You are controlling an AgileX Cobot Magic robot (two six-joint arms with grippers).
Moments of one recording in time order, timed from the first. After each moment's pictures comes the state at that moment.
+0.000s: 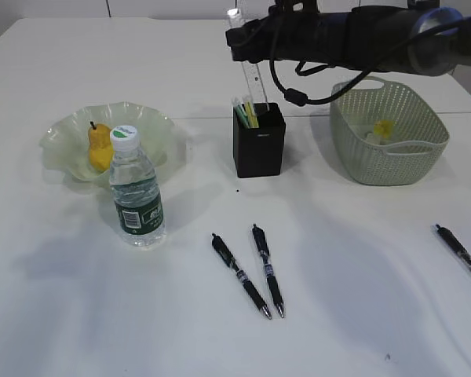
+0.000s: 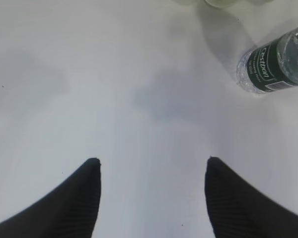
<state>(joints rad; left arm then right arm) 0.11 1.18 -0.87 -0.27 0.87 0.05 0.24 2.28 -1.88 1.77 0.39 -1.96</state>
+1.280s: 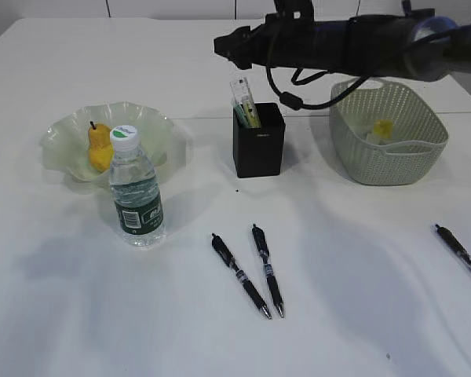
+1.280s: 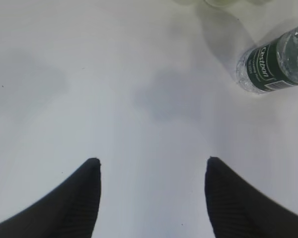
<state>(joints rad) 0.11 1.18 -0.87 -0.27 0.87 0.05 0.23 2.33 -1.92 1.73 0.50 -1.78</state>
